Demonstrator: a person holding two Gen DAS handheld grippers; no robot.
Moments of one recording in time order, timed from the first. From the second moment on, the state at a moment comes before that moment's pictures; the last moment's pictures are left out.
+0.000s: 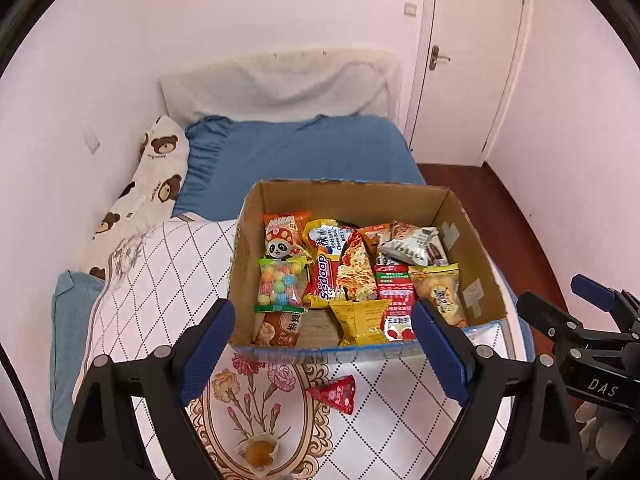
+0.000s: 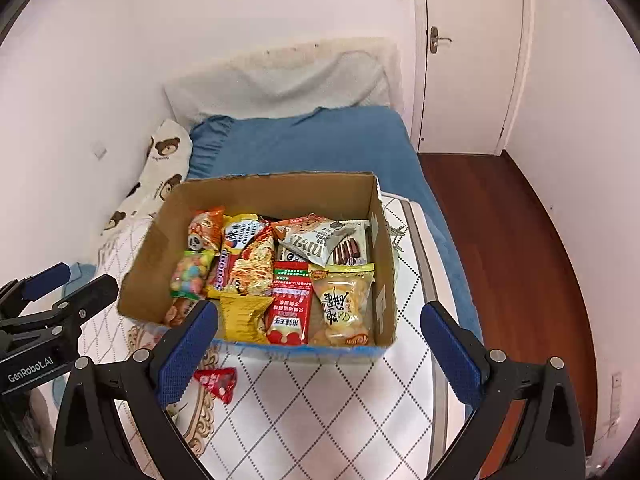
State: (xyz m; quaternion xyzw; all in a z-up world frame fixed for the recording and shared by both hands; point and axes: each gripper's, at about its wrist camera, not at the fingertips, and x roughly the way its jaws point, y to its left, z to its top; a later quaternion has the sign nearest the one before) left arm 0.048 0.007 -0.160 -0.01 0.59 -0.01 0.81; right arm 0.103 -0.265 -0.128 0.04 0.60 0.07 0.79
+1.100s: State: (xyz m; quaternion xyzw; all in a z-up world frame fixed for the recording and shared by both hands) left arm -0.101 0.130 -0.363 -0.12 0.77 0.07 0.62; right arm 0.020 -0.080 -0.332 -0.08 0.72 0.24 0.65
